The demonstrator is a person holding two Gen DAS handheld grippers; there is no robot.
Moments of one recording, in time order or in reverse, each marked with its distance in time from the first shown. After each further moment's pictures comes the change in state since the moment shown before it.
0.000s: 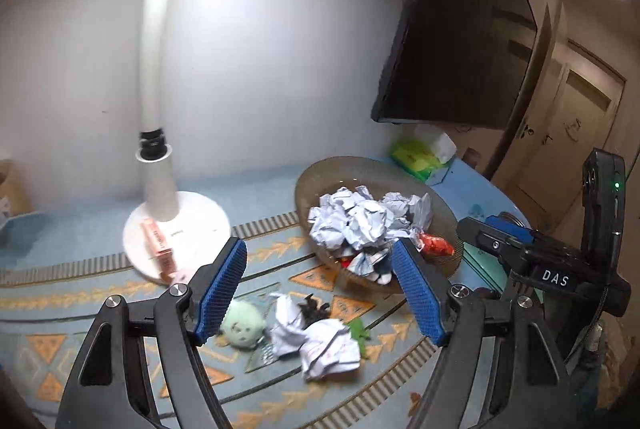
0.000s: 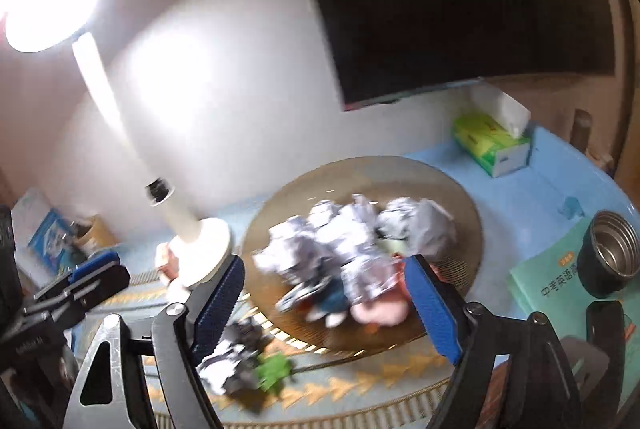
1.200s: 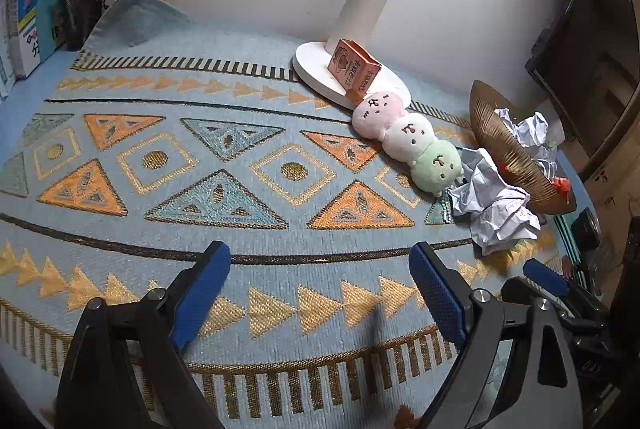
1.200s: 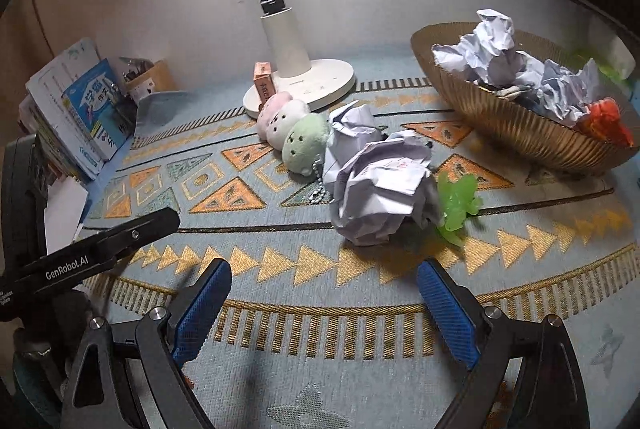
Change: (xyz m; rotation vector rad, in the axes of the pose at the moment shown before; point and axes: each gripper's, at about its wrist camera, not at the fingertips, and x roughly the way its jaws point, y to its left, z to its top) left arm 0.006 0.125 -0.151 -0.337 0.160 0.237; right arm 0.069 0.093 -0.135 -0.097 0.230 0.139
